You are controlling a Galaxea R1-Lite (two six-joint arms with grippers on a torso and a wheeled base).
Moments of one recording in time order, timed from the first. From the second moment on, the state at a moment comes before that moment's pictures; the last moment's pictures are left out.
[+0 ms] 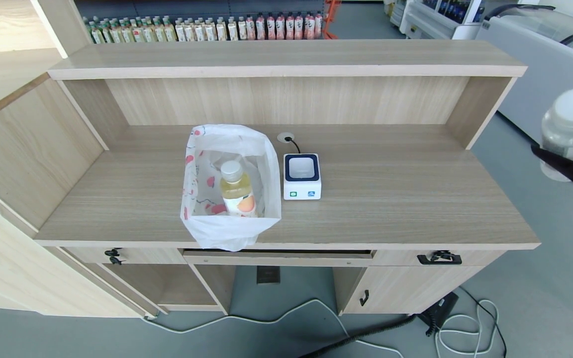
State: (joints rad) left arm 0.00 0.00 0.00 0.00 0.05 0.00; right arm -0.14 1.25 -0.67 -0.73 0.40 -0.98
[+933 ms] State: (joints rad) left arm 0.00 0.00 0.00 0.00 0.05 0.00; right arm -0.13 1.31 -0.71 -0.73 0.38 -0.99
